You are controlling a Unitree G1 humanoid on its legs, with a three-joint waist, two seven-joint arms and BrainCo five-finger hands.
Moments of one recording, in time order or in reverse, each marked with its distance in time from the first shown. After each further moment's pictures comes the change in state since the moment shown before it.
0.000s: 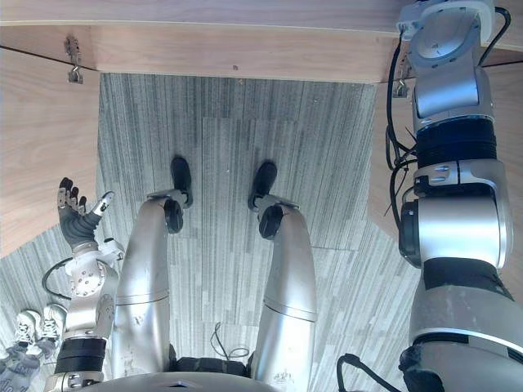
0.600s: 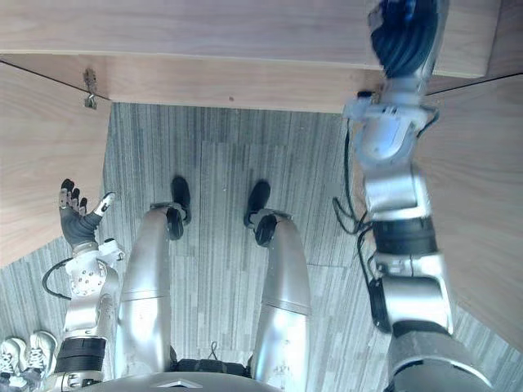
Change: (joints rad) left arm -0.002 0.003 0.000 0.002 0.003 0.034 -0.005; right arm 0.674 0.222 -0.212 -0.784 -0.145 0.000 -0.033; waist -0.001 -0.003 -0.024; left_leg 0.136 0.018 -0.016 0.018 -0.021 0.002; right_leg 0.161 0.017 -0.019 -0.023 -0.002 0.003
